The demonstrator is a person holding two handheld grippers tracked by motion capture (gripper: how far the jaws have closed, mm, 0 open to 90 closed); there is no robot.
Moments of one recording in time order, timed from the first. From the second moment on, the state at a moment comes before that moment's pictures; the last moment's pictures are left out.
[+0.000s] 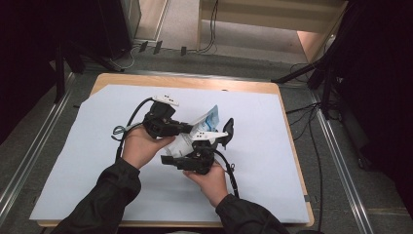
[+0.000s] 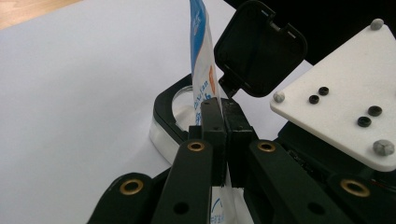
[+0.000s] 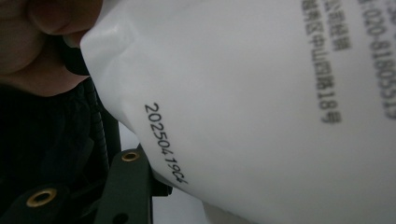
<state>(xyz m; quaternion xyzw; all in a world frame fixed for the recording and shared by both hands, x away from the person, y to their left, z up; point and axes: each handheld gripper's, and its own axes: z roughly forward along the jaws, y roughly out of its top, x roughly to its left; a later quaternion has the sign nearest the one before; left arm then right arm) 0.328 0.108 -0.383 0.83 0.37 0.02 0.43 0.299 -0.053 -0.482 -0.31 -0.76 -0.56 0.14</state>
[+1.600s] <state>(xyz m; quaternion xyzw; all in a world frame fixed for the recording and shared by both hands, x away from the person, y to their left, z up) 0.328 0.110 -0.383 0.82 0.37 0.03 0.43 0.300 -0.055 -0.485 -0.32 -0.75 -0.57 0.13</state>
